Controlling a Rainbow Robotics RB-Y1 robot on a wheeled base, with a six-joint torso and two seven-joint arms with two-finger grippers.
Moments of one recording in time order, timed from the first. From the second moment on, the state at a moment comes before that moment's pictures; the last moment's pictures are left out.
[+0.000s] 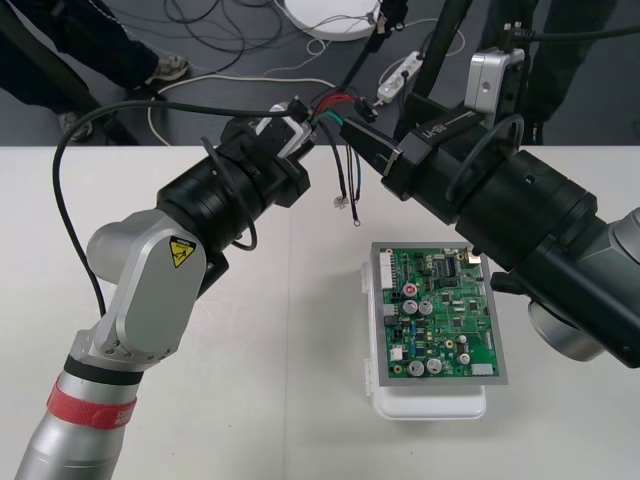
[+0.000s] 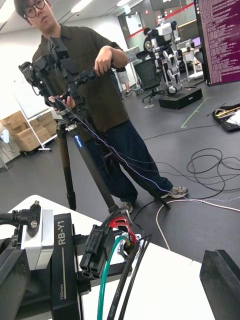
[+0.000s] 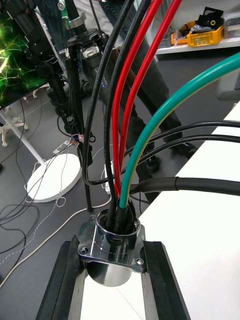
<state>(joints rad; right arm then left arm) -0.35 -0.91 0.59 -2.22 0.35 0.24 0.15 -0.25 0.13 -0.17 -1.86 -2.43 -0.57 0.55</state>
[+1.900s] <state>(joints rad) -0.40 -0.88 0.64 -2.22 0.35 0.30 0.15 -0.25 0.13 -0.17 -1.86 -2.45 -0.57 0.55</state>
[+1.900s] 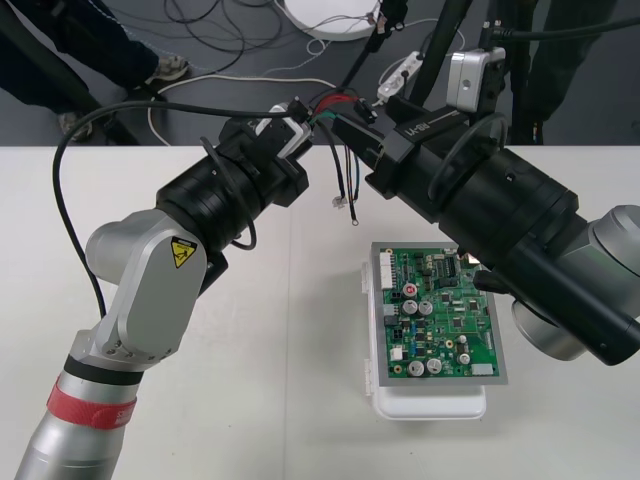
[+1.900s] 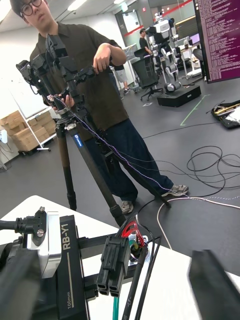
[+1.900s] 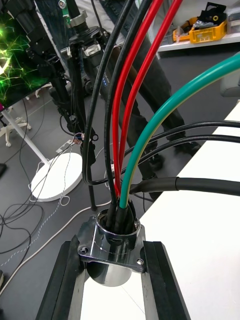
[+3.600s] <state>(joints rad) -0.40 -0.88 0.64 -2.22 0.37 0.32 0.15 -0.25 0.13 -0.17 -1.86 -2.41 -0.55 0.55</state>
